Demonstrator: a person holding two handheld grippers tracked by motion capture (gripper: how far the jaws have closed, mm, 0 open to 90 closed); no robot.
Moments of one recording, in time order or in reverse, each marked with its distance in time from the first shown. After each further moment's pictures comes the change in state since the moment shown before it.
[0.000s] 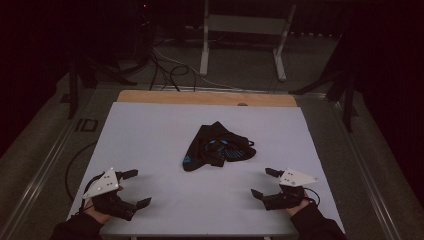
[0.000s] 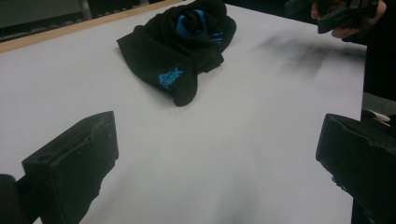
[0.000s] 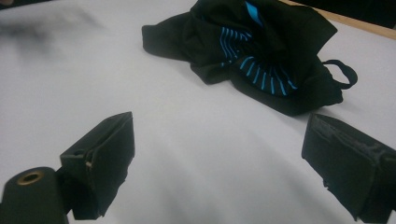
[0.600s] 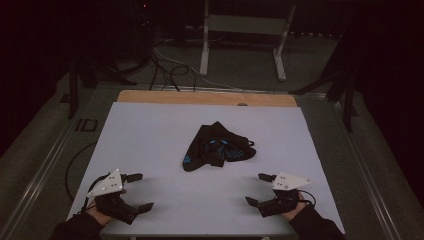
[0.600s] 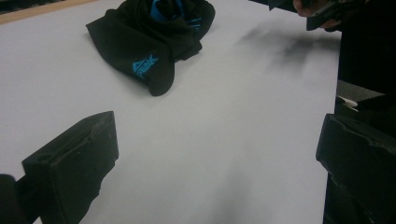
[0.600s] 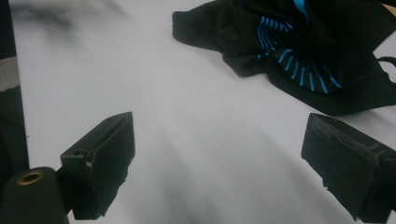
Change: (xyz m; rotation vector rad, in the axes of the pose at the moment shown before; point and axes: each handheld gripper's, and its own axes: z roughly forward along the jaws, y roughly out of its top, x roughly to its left) left arm -0.003 0.002 0.005 0.041 -0.087 -0.003; right arm 0.018 0.006 0.005 0.058 0.082 -0.022
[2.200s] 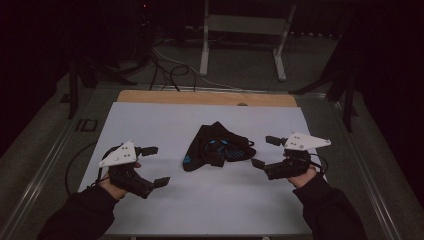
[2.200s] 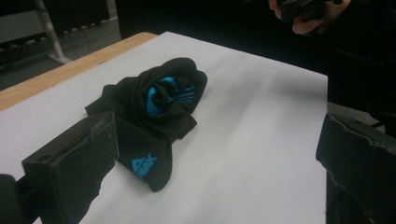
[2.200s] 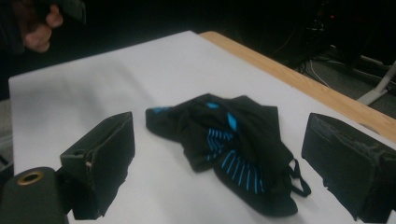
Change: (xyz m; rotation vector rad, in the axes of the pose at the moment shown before) left arm 0.005 0.094 0.018 -0.077 -0.027 0.038; right arm -0.040 0.102 -0.029 -0.119 -0.046 -0.005
